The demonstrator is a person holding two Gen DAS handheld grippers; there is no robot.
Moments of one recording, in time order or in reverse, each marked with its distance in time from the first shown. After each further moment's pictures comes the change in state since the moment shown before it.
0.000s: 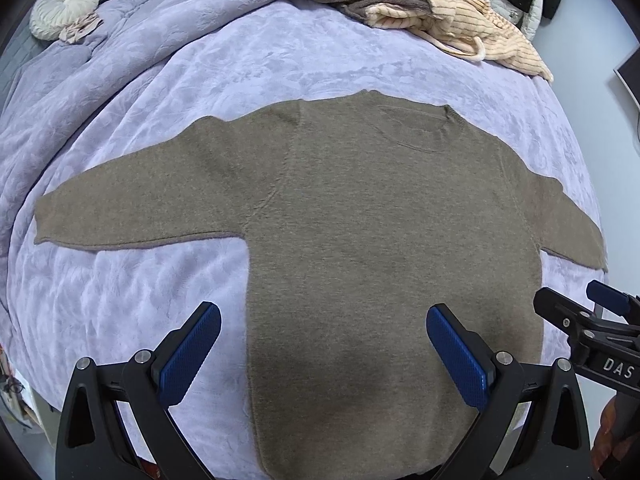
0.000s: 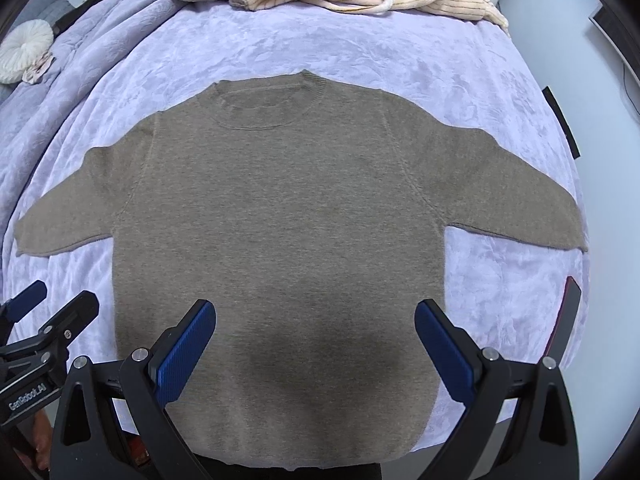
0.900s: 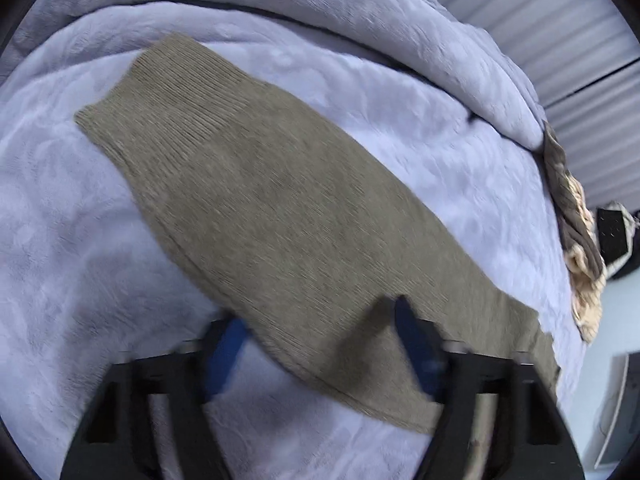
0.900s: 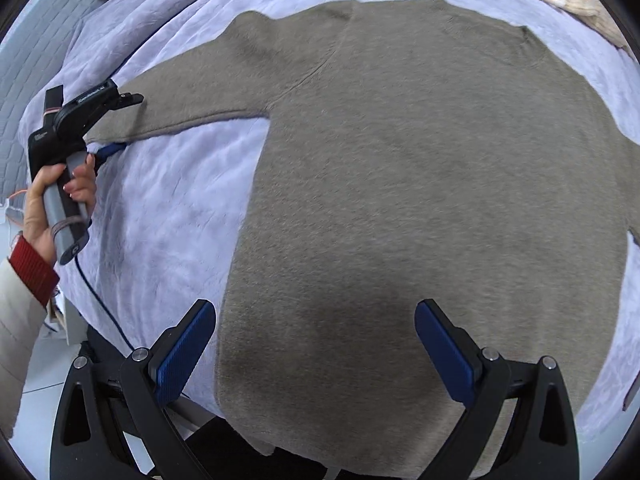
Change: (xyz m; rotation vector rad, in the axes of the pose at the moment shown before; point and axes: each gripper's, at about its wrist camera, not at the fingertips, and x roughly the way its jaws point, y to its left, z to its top) left arm 0.108 0.355 -0.001 -0.755 -0.198 -0.073; right arm 0.072 0.153 -0.068 -0.241 0.122 0.294
